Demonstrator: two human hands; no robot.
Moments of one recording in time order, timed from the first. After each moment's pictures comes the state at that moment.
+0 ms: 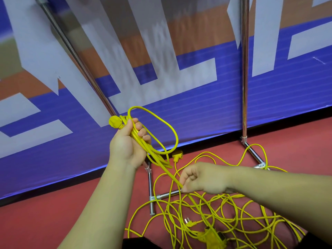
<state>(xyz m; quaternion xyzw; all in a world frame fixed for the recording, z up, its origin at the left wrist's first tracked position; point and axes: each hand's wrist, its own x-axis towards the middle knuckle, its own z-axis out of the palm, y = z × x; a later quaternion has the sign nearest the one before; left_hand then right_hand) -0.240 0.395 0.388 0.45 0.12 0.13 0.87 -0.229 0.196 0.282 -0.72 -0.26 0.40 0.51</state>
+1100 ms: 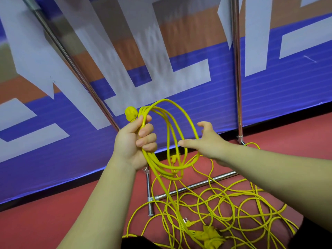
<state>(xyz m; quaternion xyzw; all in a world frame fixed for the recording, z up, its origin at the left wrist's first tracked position) -0.245 0.370 0.402 0.48 0.05 -0.04 0.88 -0.184 0.179 0.318 -0.76 -0.04 0.16 0.62</state>
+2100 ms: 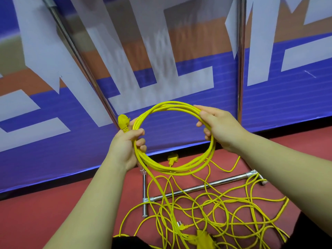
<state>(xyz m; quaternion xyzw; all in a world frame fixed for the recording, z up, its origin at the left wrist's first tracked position) -0.241 0.404 0.381 0.58 0.11 0.08 0.80 -0.162 0.152 0.357 -0.68 -0.13 0.07 0.72</state>
